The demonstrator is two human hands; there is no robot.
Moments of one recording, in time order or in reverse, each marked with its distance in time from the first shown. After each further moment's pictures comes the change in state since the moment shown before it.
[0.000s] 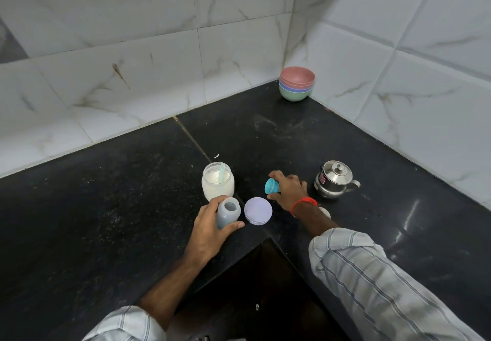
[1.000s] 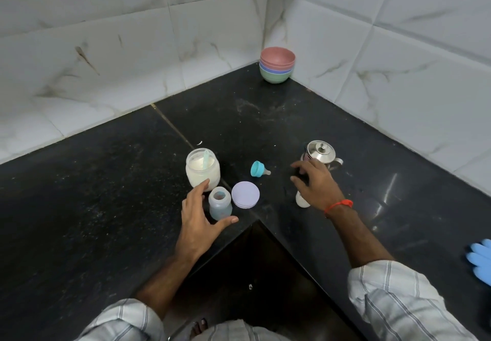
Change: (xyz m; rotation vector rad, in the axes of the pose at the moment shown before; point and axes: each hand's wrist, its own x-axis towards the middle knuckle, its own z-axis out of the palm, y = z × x) left_hand -0.014 -0.015 0.013 0.065 0.070 0.085; right_hand -0.085 0.050 -0.045 0.117 0.354 -0.105
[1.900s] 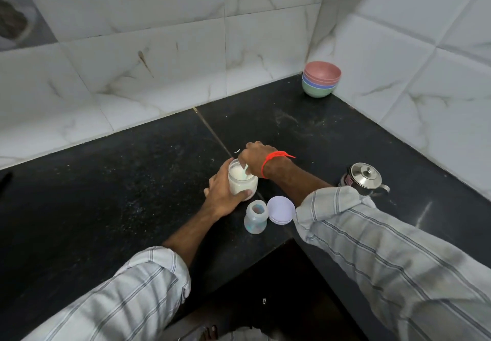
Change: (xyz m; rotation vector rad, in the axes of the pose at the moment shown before) left_hand 0.093 -0.007 -0.040 -0.077 -0.083 -0.164; right_hand 0.136 -0.207 0.081 -0.580 -0.615 -0.355
